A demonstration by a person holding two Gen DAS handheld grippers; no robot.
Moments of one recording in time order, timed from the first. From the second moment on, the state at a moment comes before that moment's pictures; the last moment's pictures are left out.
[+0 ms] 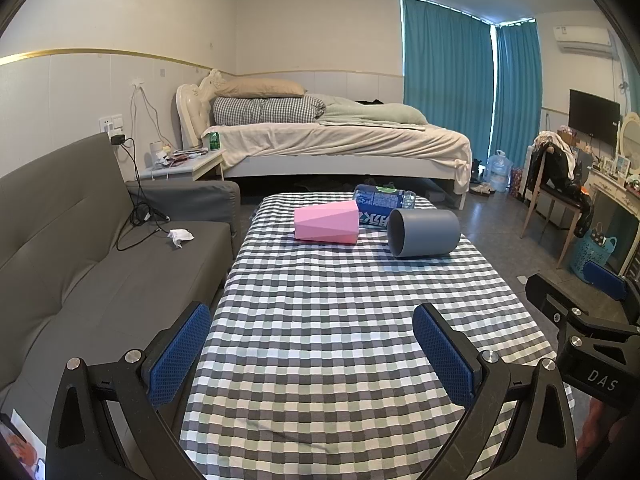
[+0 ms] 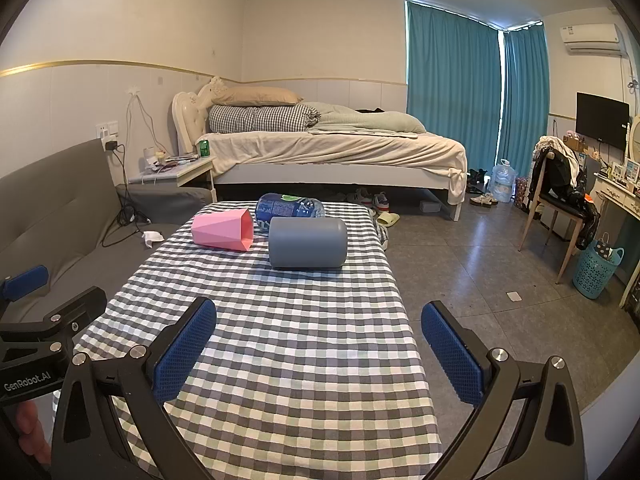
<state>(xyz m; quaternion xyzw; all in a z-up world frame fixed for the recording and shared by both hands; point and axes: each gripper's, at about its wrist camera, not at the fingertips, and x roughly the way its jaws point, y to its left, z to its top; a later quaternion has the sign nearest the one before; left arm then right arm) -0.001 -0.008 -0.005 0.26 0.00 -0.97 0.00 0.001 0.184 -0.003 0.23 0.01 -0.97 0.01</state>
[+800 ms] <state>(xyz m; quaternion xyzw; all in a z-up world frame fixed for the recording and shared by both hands) -0.001 -0.012 -0.005 0.26 0.00 -0.97 0.00 0.001 0.183 -0.003 0.23 0.01 -0.97 0.01</state>
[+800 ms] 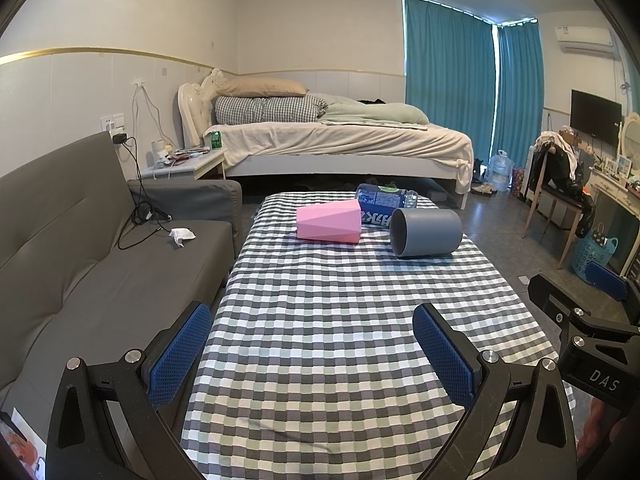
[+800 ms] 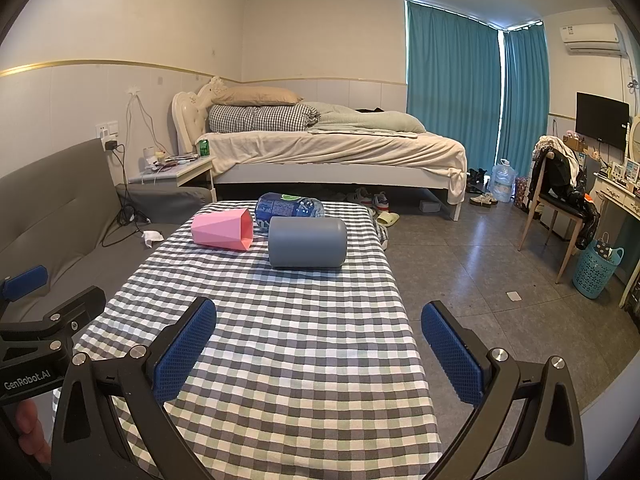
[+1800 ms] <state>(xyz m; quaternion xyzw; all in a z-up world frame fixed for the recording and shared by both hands) -0.042 -0.023 0.011 0.32 0.00 -0.95 0.01 -0.050 0.183 0.023 0.27 0.06 -0.96 0.10</state>
